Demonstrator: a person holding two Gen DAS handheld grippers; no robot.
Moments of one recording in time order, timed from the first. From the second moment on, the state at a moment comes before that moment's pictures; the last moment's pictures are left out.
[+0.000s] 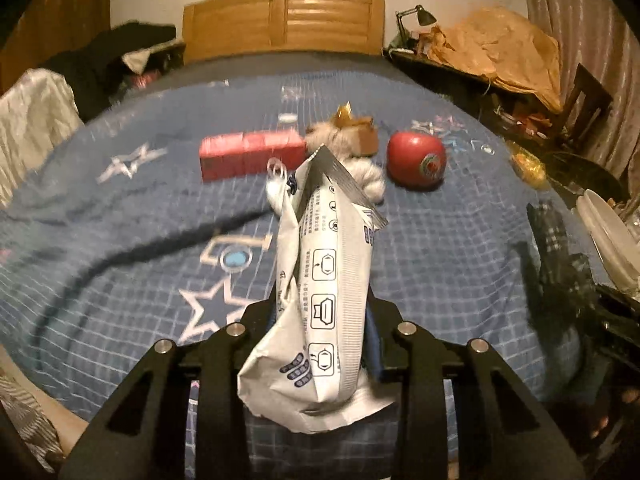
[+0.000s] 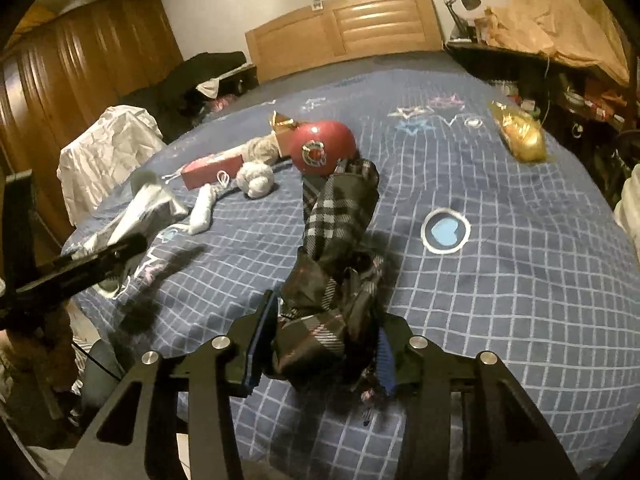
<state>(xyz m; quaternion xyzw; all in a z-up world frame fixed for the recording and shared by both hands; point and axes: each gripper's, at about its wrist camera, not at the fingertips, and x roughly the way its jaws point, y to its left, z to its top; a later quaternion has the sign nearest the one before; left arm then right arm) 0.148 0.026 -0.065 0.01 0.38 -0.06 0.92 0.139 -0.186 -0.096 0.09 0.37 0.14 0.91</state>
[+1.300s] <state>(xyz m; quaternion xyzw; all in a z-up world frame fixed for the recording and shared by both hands) 0.148 -0.334 0.030 0.19 0.24 -0.28 0.91 -0.008 -0.489 0.036 0.11 0.21 -0.13 0.96</state>
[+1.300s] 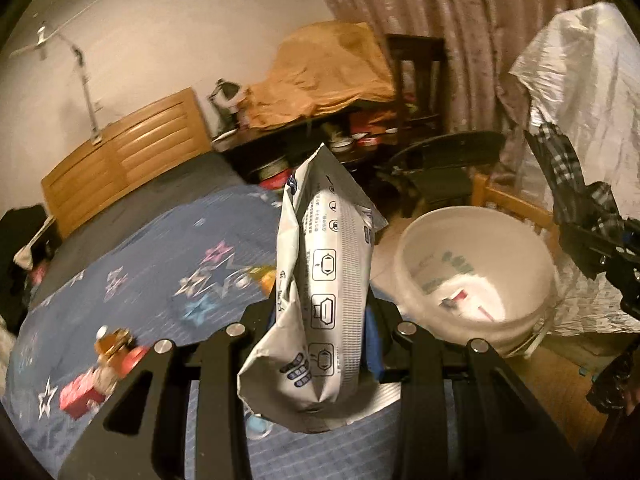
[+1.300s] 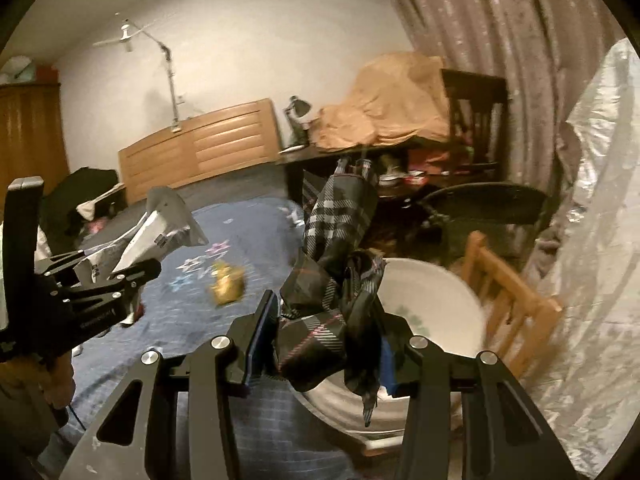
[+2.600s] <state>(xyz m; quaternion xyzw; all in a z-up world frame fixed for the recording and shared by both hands) 0.187 -0.500 -0.033 0.24 0.30 -0.40 0.84 0.064 -0.632 -0.002 0.14 0.31 -0.15 0.93</state>
